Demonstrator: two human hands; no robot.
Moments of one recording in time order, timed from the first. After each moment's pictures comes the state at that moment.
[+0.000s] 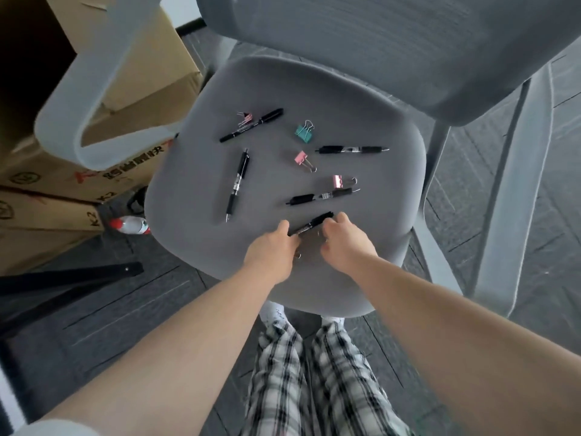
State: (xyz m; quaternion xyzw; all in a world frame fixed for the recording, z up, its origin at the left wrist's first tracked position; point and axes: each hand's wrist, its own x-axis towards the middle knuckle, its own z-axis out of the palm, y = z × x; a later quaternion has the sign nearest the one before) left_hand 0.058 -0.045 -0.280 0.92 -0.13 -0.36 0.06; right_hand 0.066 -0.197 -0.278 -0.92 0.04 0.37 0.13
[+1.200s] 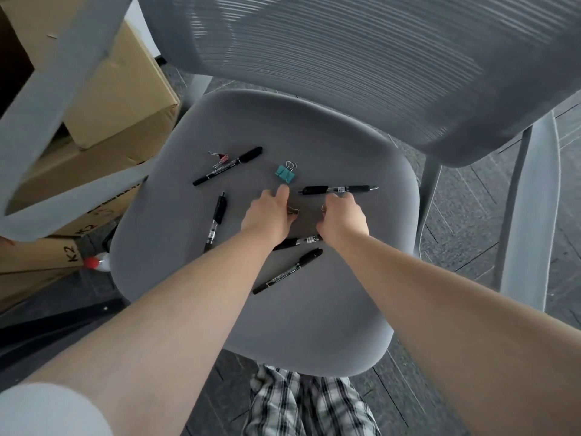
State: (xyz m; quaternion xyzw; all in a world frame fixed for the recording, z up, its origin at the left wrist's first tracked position) left_hand 0.193 -0.080 -0.317 0.95 -0.04 -0.27 0.17; right_hand 0.182 -0.214 -0.298 -0.92 0.16 0.30 0.18
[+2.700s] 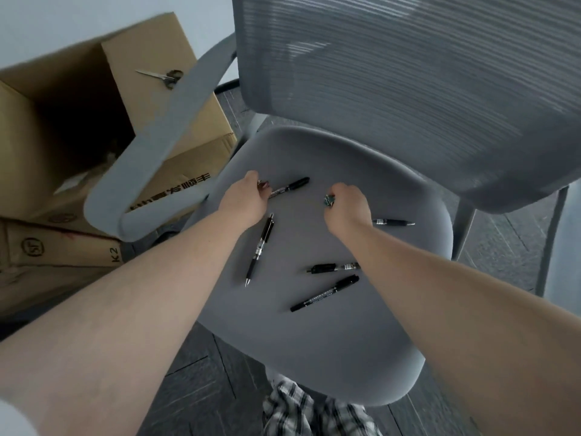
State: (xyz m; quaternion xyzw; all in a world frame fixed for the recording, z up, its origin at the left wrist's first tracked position) left_hand 0.241 0.028 -0.258 0.94 0.11 -0.19 0.26; right_hand 0.233 -0.152 -0.258 -0.94 0.11 0.21 0.25
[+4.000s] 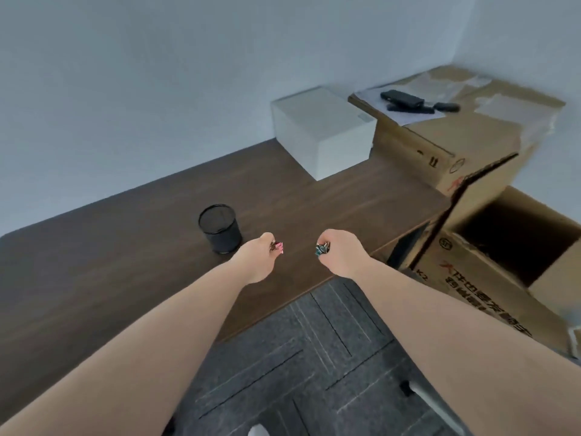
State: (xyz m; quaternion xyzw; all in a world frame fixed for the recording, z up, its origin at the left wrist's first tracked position) left_hand -0.457 0.204 0.022 0.70 0.66 -0.01 0.27; right_hand -0.272 0.200 0.017 -0.67 -0.69 0.28 0.09
